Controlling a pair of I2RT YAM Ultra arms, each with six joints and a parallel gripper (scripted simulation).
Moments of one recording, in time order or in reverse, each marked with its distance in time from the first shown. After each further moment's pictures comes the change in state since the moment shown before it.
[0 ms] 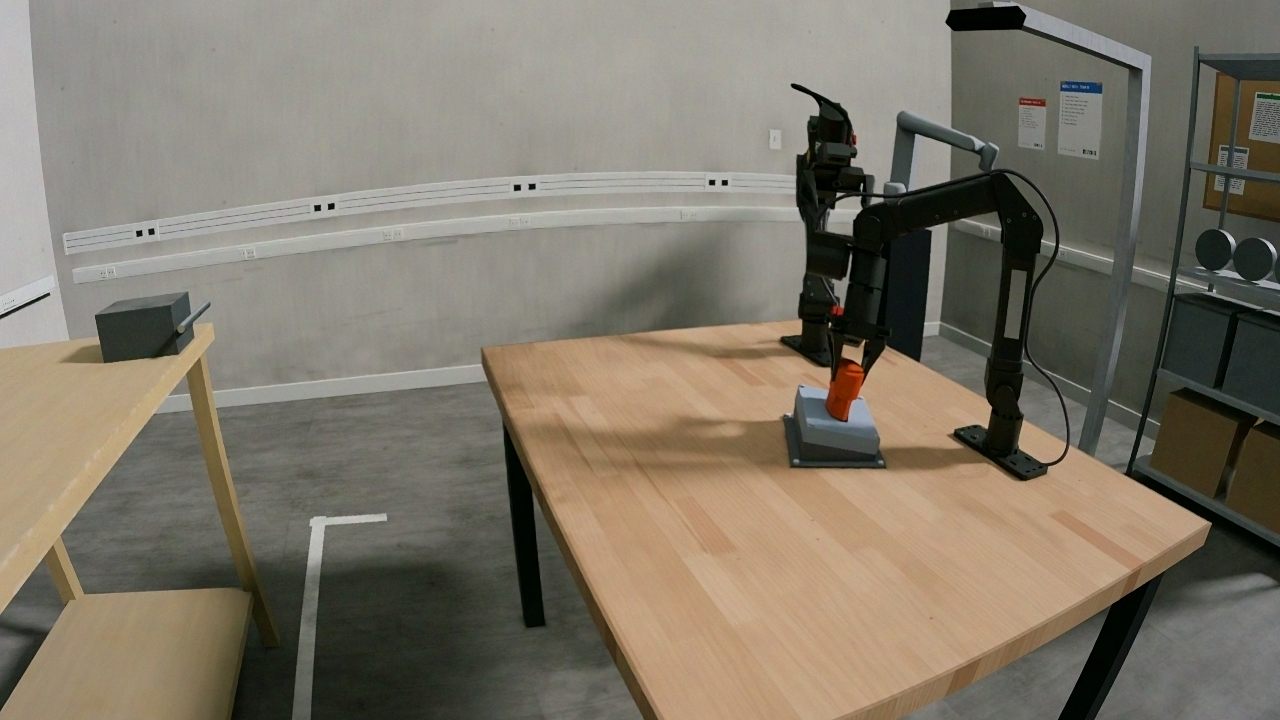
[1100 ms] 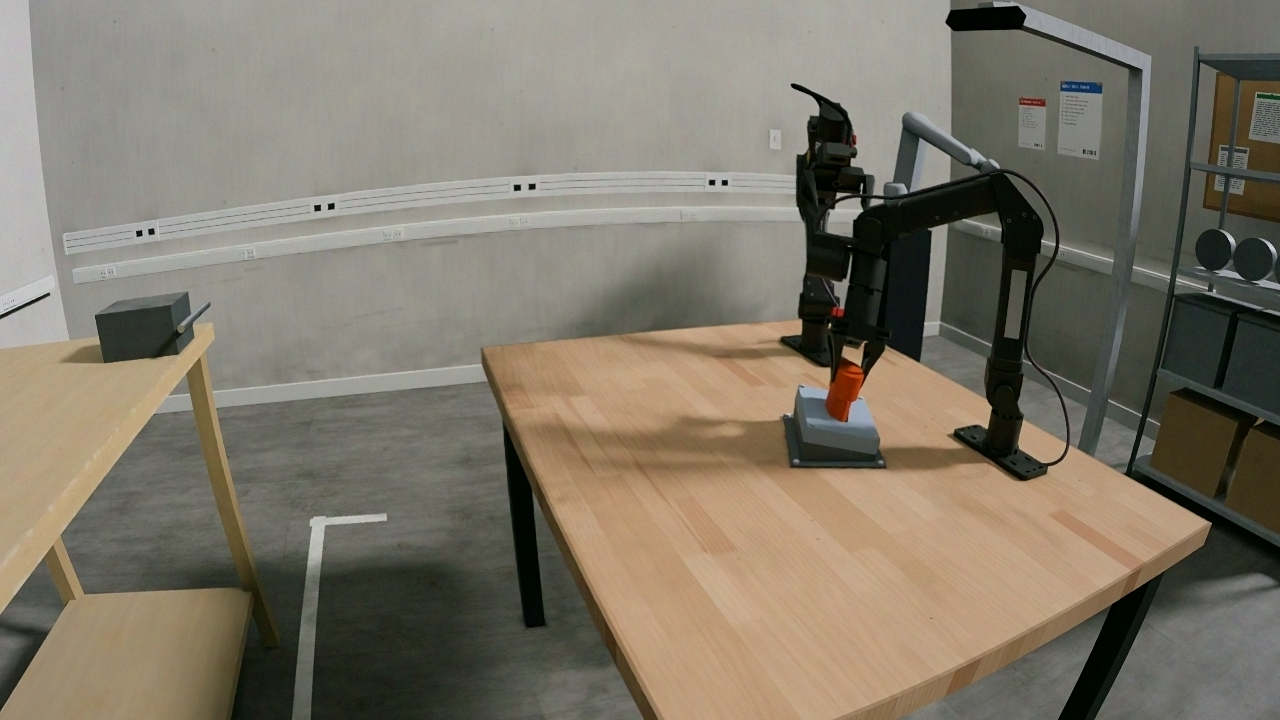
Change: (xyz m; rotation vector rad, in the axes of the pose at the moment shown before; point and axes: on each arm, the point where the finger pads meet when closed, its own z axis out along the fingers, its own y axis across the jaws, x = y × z) left arm -0.001 0.000 0.002 -0.006 0.001 -0.002; right arm 0.000 0.000 0.000 0.000 0.000 0.000
